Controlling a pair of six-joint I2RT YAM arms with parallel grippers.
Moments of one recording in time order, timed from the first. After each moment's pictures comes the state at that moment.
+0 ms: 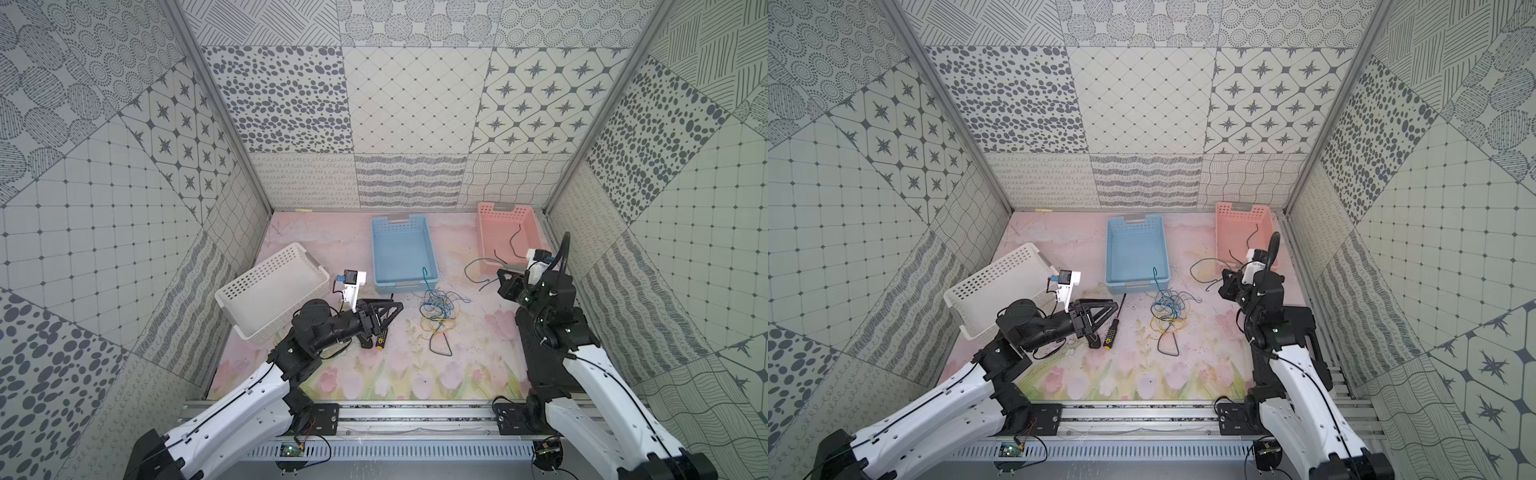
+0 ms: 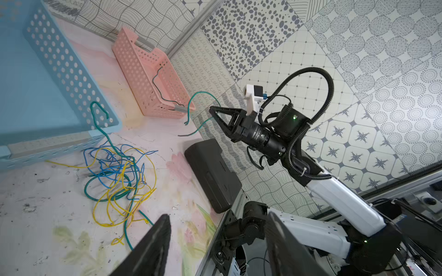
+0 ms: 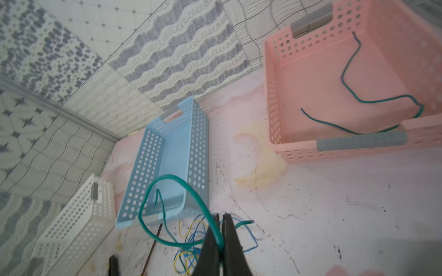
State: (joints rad) left arm -0.69 0.72 0.40 0.26 0.45 -0.83; right arm 0.09 0.92 0.61 -0.07 -0.16 0.58
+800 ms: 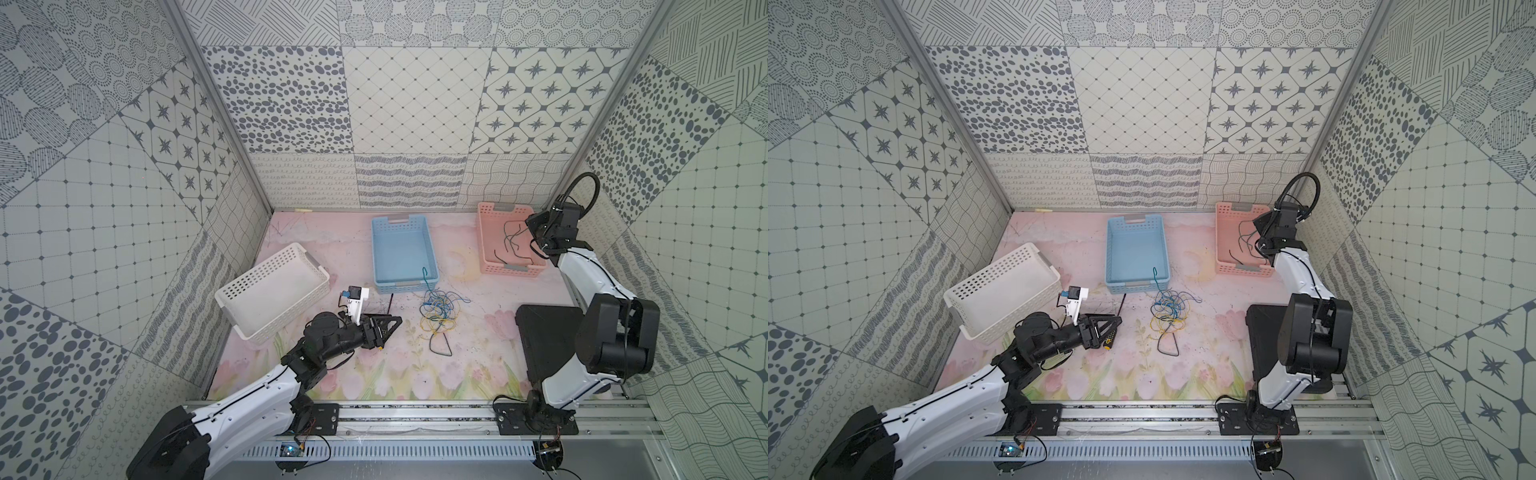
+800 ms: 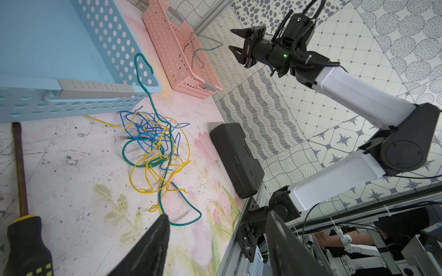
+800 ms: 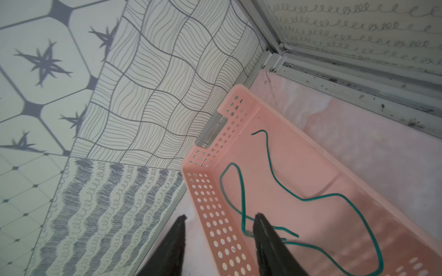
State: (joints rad) left arm -0.69 0.83 0.21 0.48 0.44 -0.83; right arm -0.14 1.69 1.30 -0.14 0.04 0.90
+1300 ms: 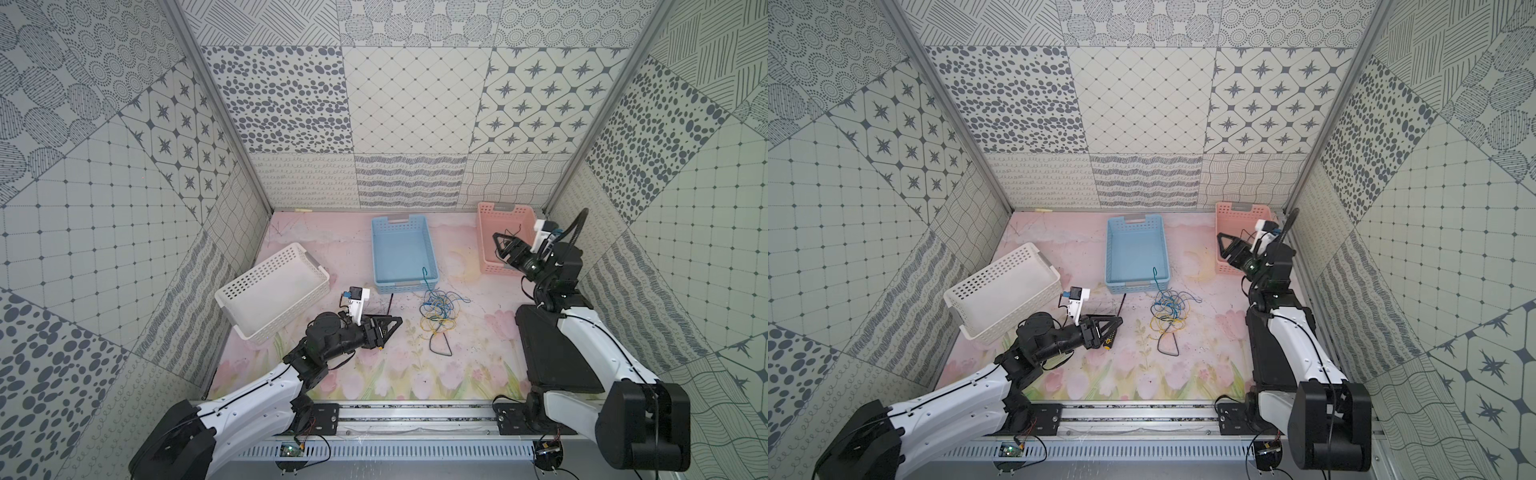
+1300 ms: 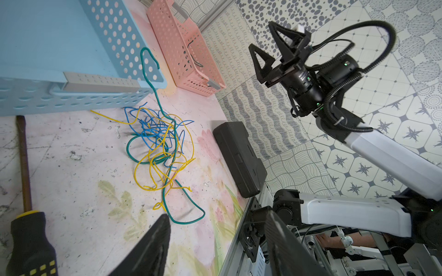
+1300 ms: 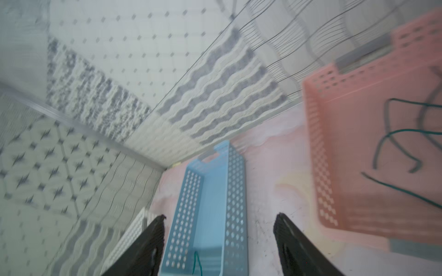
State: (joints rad) left arm -0.69 0.90 0.20 0.53 0.44 -0.84; right arm 0.09 1.15 0.70 0.27 -0.50 0.63
